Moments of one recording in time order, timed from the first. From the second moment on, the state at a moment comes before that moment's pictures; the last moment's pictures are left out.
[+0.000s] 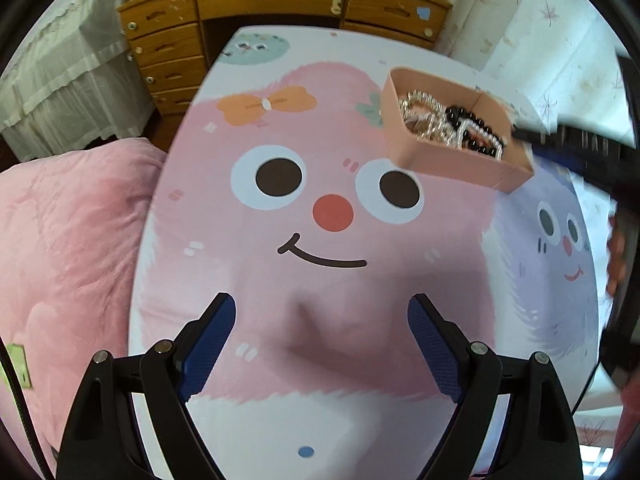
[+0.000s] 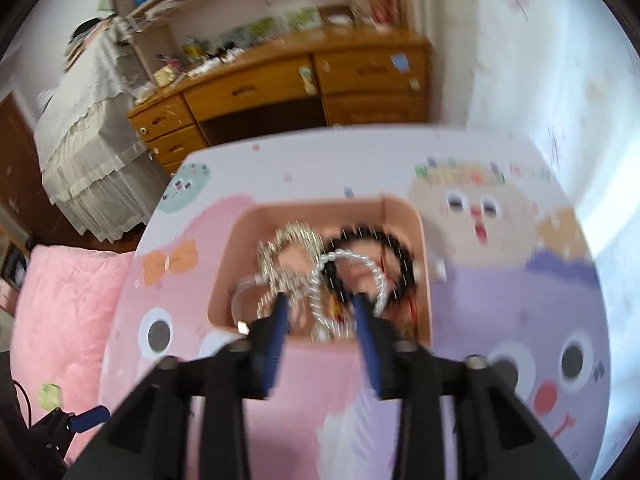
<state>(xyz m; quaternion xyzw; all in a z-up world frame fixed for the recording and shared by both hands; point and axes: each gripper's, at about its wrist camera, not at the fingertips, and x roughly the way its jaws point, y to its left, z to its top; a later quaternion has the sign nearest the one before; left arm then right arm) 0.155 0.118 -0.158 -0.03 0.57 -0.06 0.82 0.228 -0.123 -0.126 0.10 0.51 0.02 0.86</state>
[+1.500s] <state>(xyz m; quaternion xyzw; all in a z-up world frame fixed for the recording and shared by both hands) 0.040 0.010 -0.003 0.02 0.46 -0.03 0.89 0.005 -0.171 0.000 0.06 0.47 0.00 0.88</state>
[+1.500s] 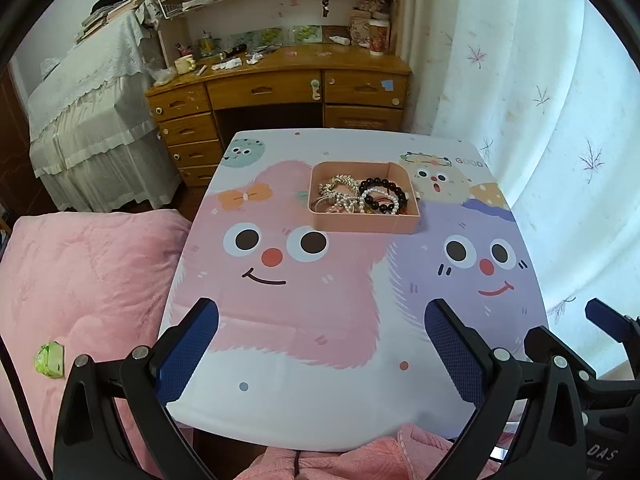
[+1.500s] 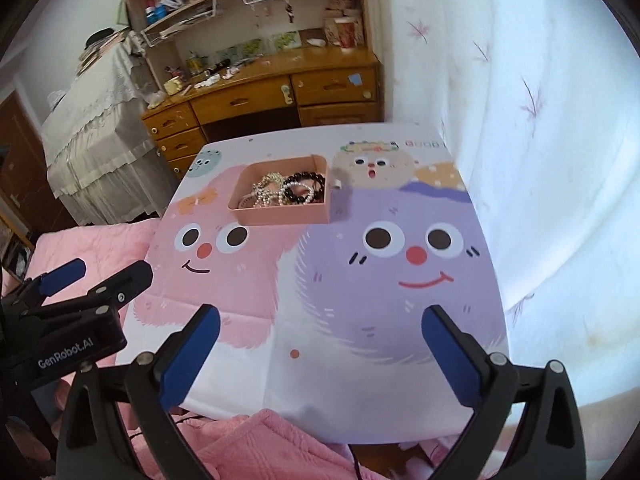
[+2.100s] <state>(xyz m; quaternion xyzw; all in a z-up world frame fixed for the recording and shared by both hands) 0.035 0.006 -0.008 0.04 0.47 -0.02 0.88 -0.002 -0.156 0.013 0.05 0.44 0.03 0.90</state>
